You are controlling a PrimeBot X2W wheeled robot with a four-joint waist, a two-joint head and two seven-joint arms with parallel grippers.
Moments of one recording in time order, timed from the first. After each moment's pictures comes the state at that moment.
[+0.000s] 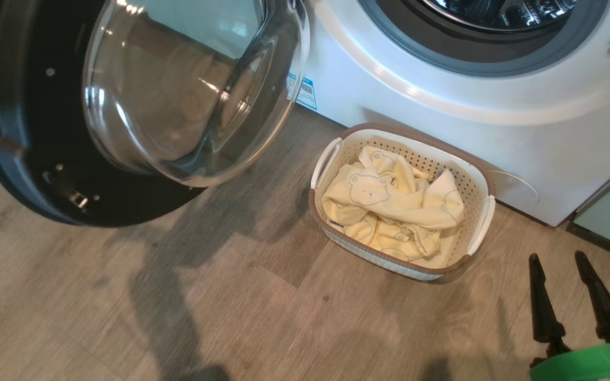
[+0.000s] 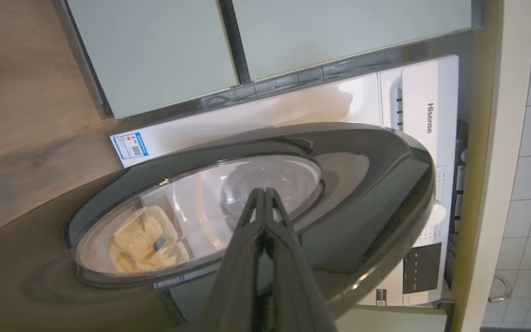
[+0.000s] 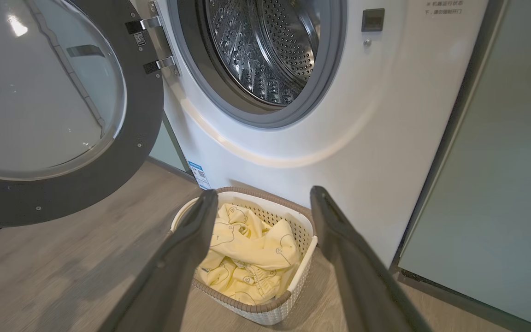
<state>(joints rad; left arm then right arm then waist) -0.88 0.60 0.09 0.85 -1.72 -0.11 0.79 0.09 -0.08 0.03 -0.01 0.14 0.13 -0.21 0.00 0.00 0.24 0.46</state>
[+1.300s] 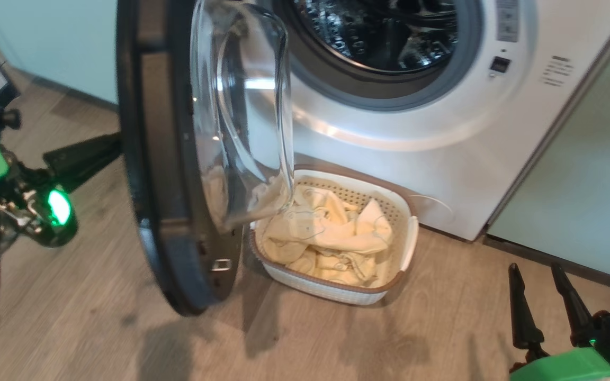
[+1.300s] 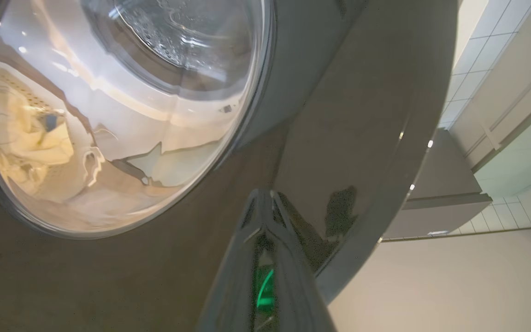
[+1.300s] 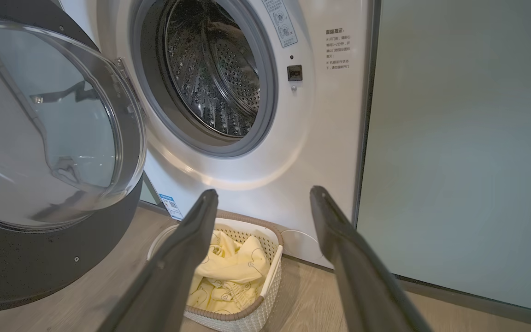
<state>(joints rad) -0.51 0.49 0.09 0.28 -1.85 -0.01 0.99 0.07 -0.05 0.08 0.10 0.20 0.13 -0.25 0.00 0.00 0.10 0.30</state>
